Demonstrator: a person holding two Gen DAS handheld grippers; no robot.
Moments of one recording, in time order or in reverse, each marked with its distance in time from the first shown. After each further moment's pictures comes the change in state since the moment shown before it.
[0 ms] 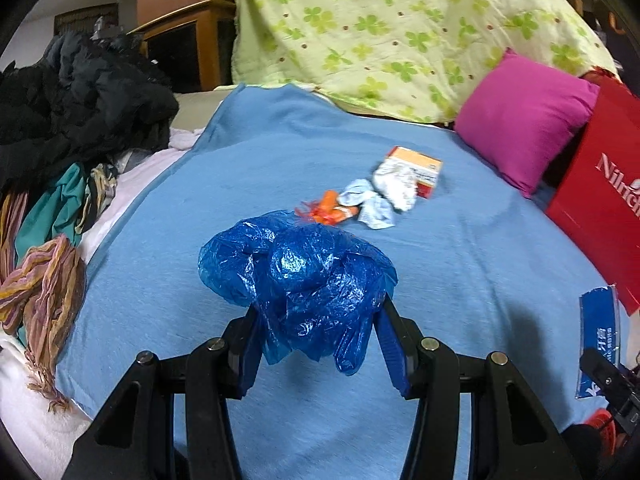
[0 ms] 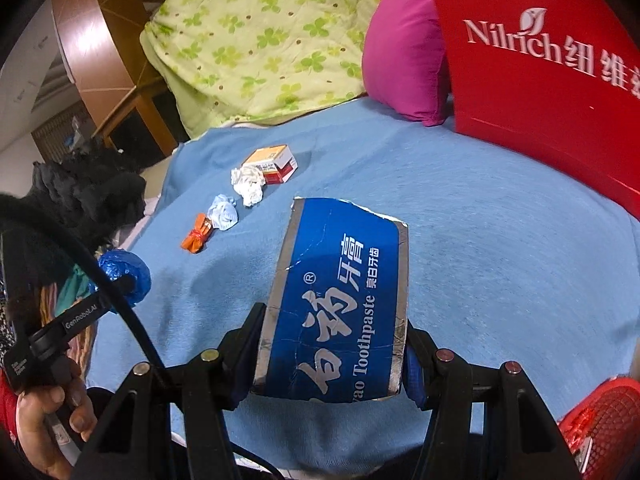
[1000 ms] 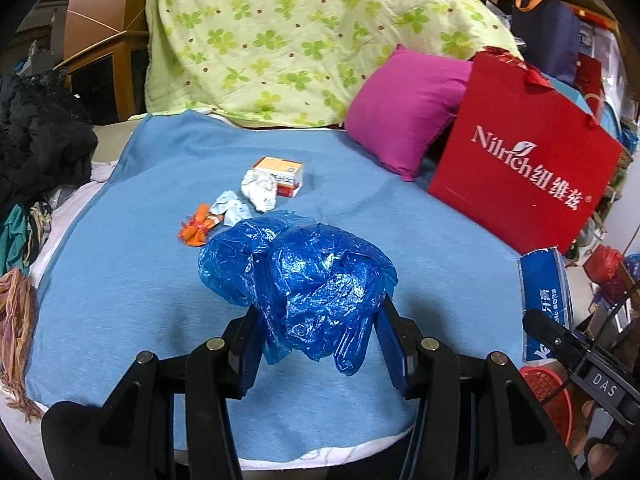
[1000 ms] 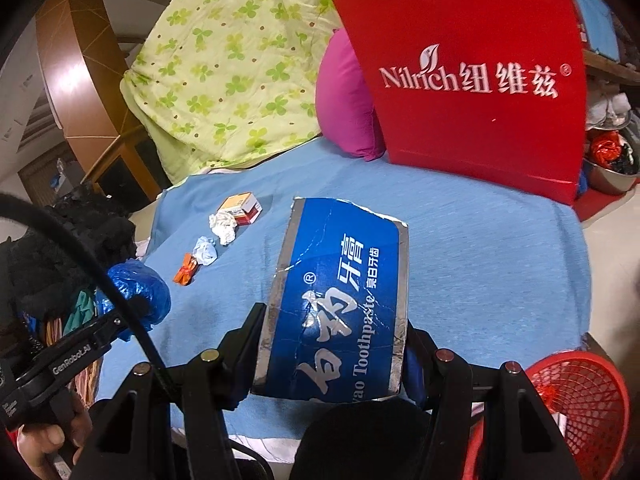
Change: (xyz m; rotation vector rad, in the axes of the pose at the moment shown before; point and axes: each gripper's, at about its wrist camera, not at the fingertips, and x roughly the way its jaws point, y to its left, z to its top) left arm -0.075 -0.084 -0.020 0.135 -0.028 -0.270; right arm -0.087 -0.040 -0.010 0.088 -0.122 -0.078
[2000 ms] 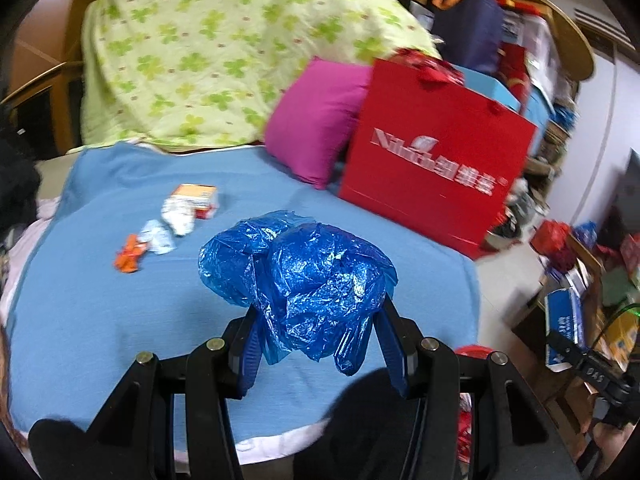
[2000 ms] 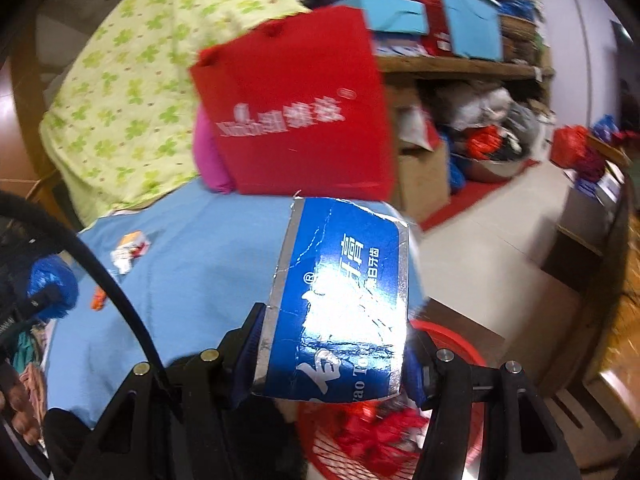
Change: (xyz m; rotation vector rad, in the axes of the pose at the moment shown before) left arm -0.038 -0.071 -0.002 0.143 -0.027 -0.219; right arm -0.133 -0.128 -0.042 0.161 -0.077 -0.363
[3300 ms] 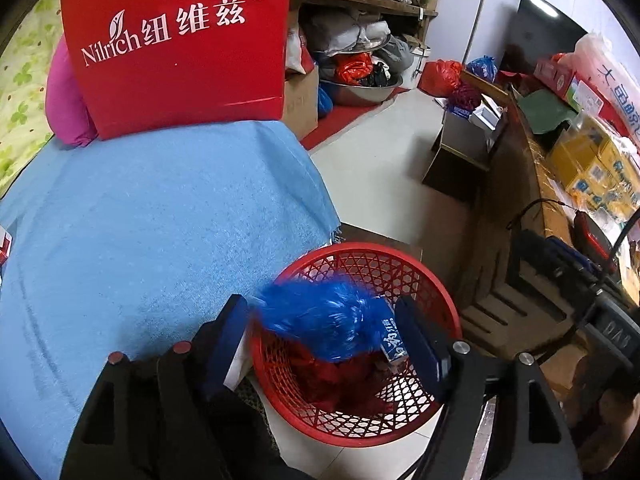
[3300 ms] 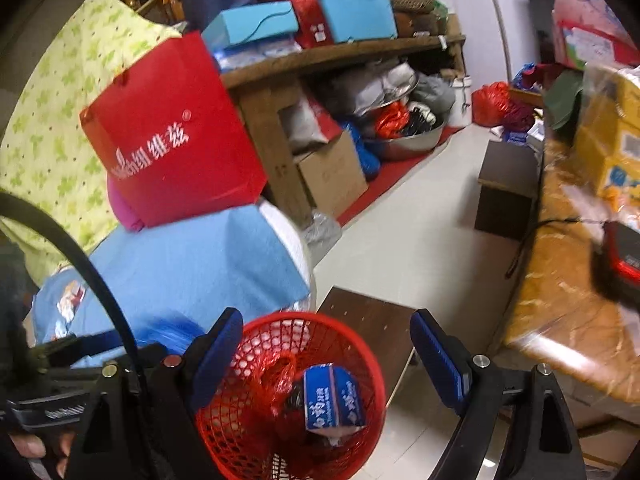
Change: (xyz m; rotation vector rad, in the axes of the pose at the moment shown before) left arm 0.112 -0.231 -0.062 0.419 0.389 -0.309; right arm -0.020 -0.122 -0.013 0.211 -0.056 -0.154
